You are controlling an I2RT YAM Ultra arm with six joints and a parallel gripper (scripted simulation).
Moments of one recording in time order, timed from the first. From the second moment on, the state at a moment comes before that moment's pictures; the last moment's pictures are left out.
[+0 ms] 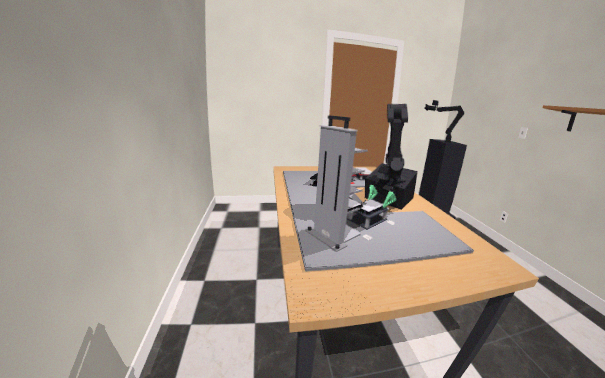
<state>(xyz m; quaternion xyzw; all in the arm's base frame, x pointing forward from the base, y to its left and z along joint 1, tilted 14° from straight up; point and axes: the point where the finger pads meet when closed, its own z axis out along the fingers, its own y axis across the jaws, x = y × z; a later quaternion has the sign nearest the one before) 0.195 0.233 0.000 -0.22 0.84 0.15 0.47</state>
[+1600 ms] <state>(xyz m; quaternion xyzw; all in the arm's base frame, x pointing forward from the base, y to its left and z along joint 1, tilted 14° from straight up) 0.186 0.228 0.038 -0.22 0.84 0.16 0.47</state>
